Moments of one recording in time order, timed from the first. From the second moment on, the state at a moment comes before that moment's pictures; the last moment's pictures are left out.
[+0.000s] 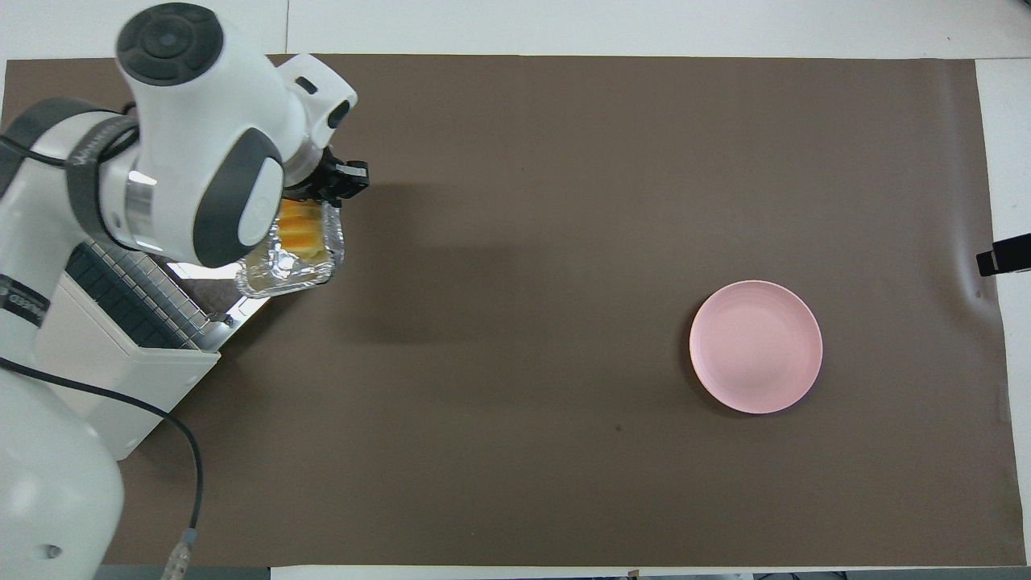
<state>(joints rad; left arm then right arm) -0.62 0.42 0.00 -1.44 -0.05 1.92 -0.57 -0.09 -0.04 -0.07 -1.60 0.01 1.53 -0.23</state>
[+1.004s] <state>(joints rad) -0.85 0.69 0.02 -1.28 -0.05 1.97 -0.83 -0.08 -0.04 -0.06 -1.60 0.01 1.51 -0.23</state>
